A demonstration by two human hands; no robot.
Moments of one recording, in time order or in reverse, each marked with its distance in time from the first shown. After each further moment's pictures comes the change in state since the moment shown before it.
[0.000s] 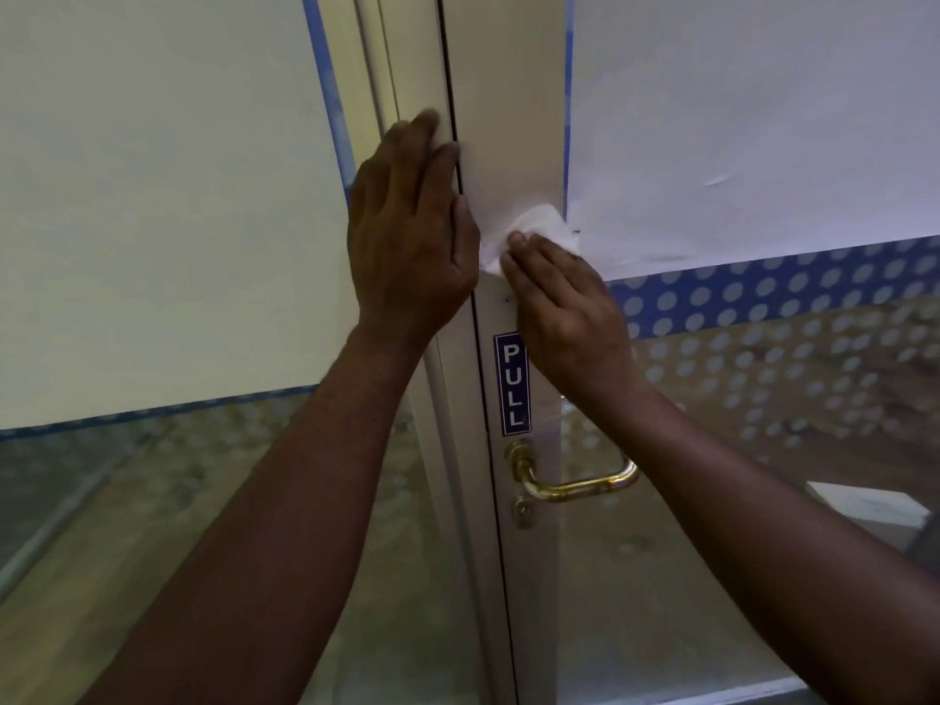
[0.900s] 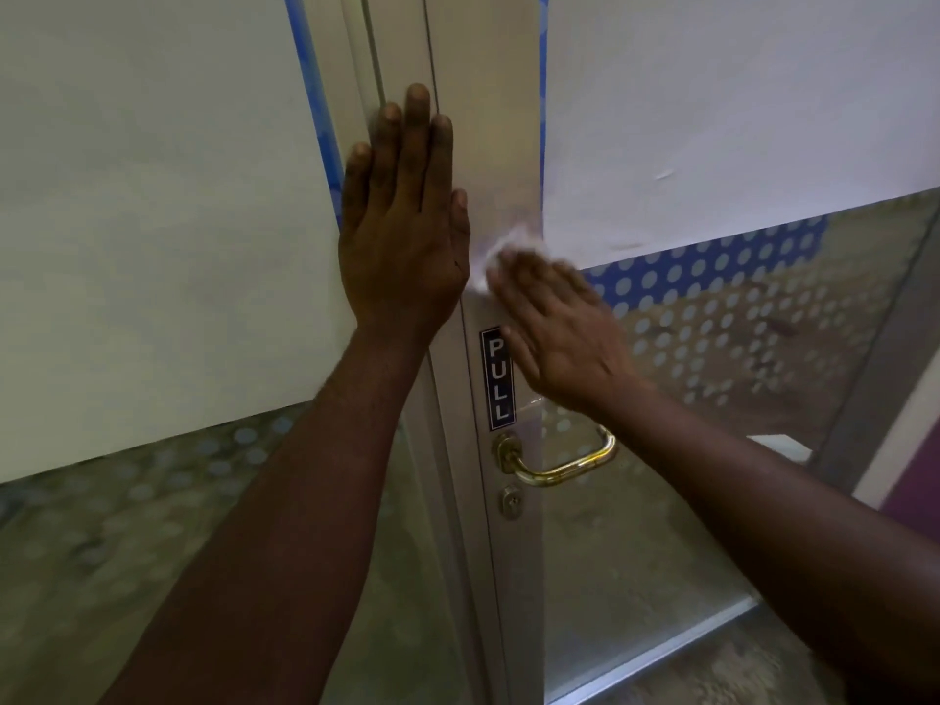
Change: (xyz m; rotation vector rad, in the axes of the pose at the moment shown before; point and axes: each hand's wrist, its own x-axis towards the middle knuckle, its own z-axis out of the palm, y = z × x) left_hand -0.006 -0.011 0.019 0.113 -0.085 0.018; right_hand -0.010 -0.015 -0.021 -0.280 -0.497 0.088
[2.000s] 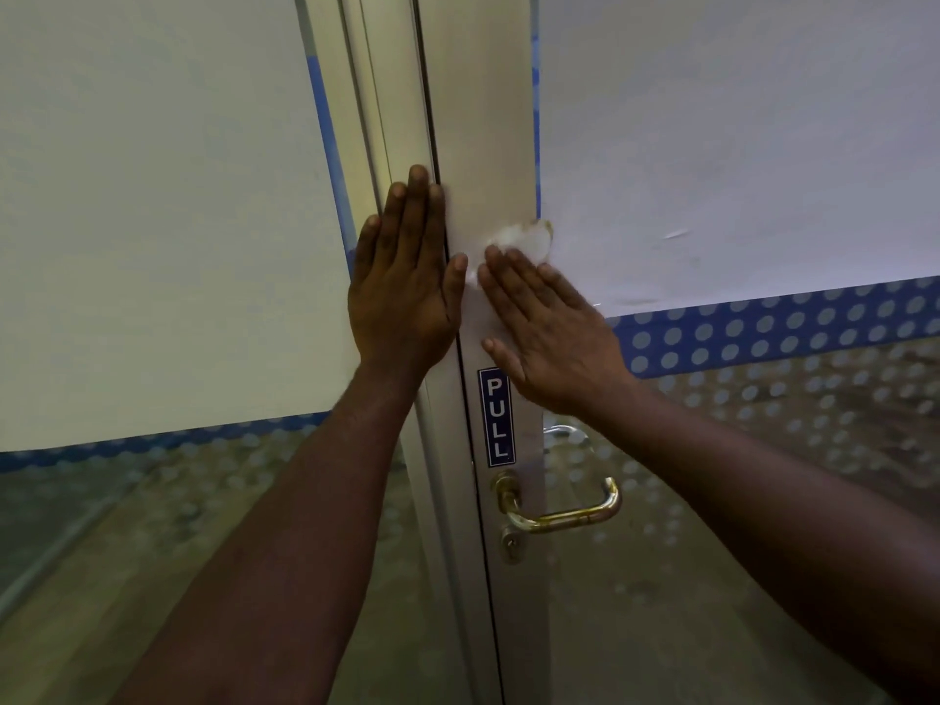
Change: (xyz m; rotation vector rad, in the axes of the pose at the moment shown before) left_hand -0.005 0.006 0.001 0.141 -0.074 -0.034; right_hand 0.037 0.032 0.012 0.020 0.161 -0.164
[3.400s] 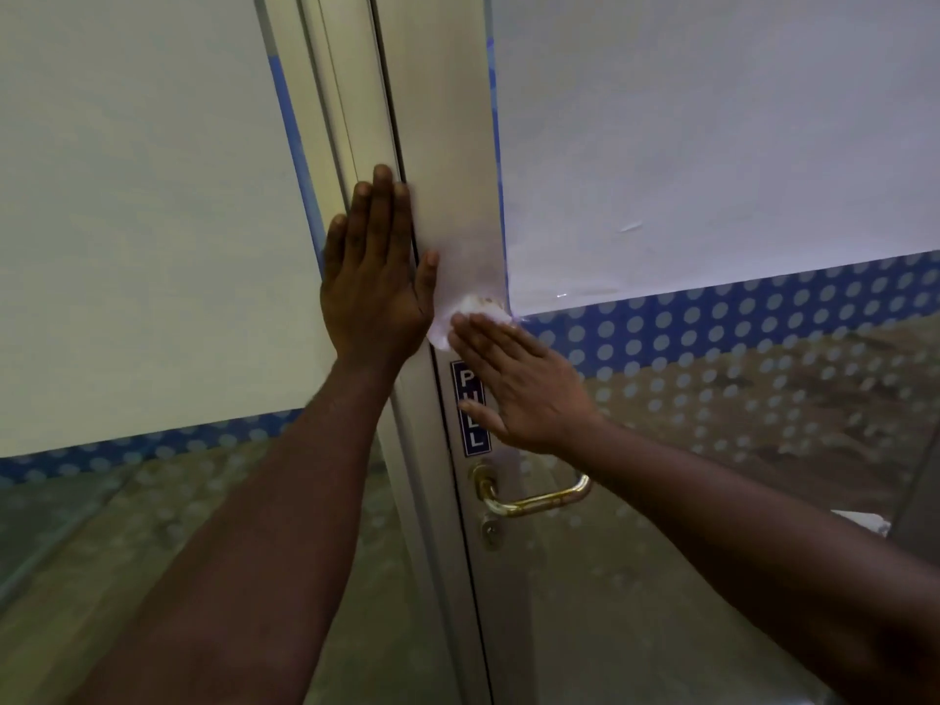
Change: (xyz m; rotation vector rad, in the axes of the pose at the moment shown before) left_hand -0.002 0.000 0.007 0.044 0.054 -0.014; right_hand -0.048 -0.018 0.011 0.029 -0.132 -0.100
